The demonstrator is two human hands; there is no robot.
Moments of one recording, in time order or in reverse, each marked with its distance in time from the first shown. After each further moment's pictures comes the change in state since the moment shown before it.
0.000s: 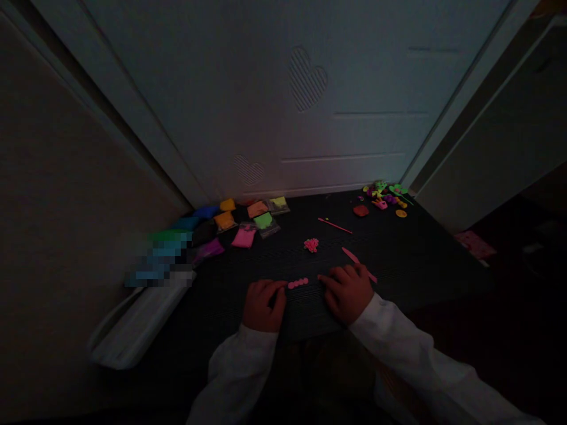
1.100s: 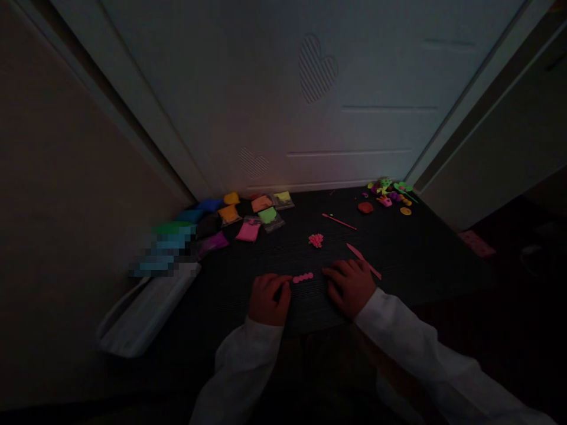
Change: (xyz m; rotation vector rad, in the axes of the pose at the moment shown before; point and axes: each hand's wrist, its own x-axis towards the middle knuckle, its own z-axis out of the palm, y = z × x) left_hand 0.001 0.001 -0.006 0.004 -0.033 0.024; right_hand 0.004 -0.003 -0.002 0.028 -0.027 0.034
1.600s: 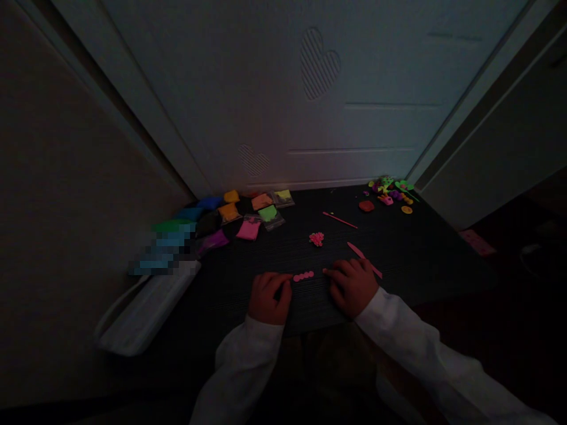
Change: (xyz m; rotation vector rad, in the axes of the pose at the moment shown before) left_hand 0.000 0.002 0.000 0.008 0.003 -0.027; right_hand -0.002 0.002 0.000 -0.040 0.020 -0.040
